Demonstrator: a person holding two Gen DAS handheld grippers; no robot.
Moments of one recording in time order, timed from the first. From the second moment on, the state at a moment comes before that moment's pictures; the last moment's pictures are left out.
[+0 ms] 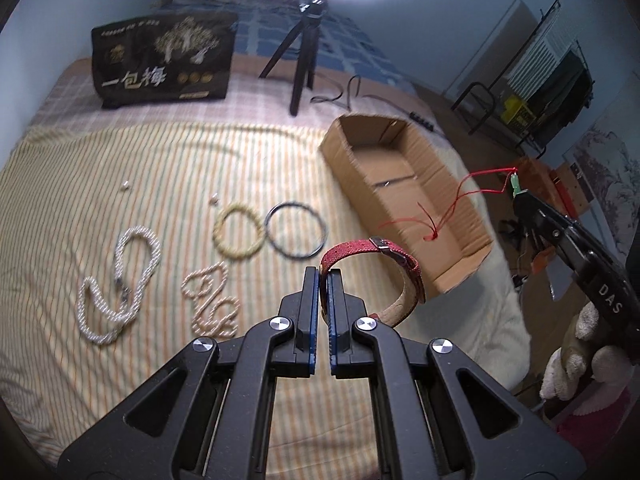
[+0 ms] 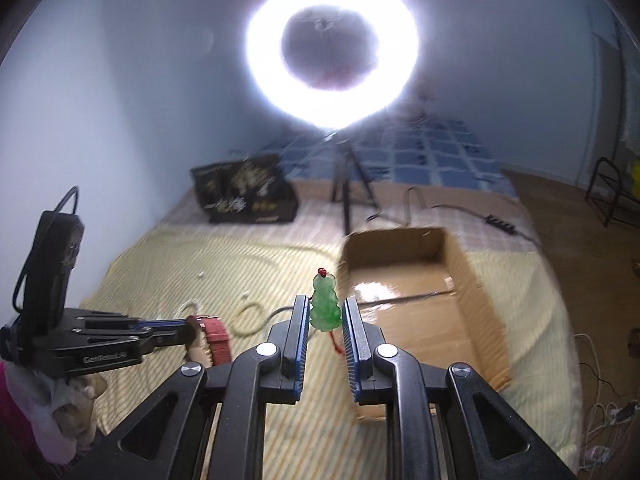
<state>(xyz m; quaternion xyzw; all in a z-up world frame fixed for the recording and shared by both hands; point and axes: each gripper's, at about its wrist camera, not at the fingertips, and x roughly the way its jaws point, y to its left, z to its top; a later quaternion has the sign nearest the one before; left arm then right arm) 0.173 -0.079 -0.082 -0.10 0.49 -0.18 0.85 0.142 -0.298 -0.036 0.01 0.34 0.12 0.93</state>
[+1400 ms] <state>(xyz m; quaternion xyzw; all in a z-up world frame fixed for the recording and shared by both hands) 0.251 -0.202 -0.111 -0.09 0.50 -0.20 0.84 0.170 -0.393 -0.089 0.05 0.42 0.01 0.91</state>
